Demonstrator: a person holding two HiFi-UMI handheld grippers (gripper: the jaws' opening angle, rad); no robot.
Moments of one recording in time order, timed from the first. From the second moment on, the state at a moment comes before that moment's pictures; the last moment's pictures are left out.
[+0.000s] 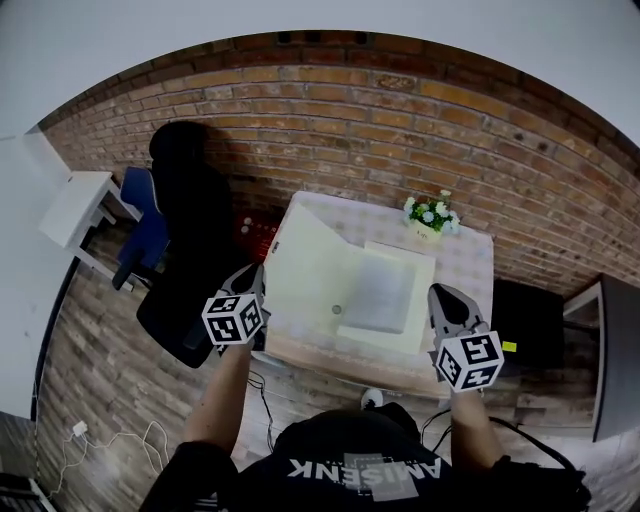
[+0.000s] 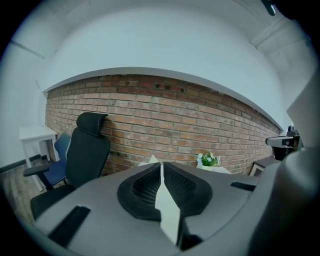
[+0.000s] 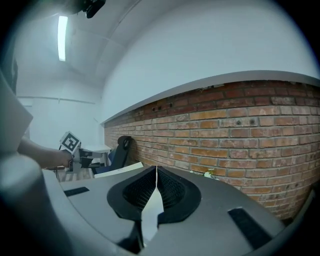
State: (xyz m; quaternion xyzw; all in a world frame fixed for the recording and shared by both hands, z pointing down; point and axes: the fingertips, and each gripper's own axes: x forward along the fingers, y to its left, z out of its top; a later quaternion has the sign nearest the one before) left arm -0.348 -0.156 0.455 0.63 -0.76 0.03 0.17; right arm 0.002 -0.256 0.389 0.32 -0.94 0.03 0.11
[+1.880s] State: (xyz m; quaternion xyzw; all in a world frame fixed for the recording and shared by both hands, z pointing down) left arm -0.388 -0.248 0.584 0.77 -0.47 0.12 0.42; right arm -0.069 -0.259 0.462 0.39 -0.90 0.10 0.14
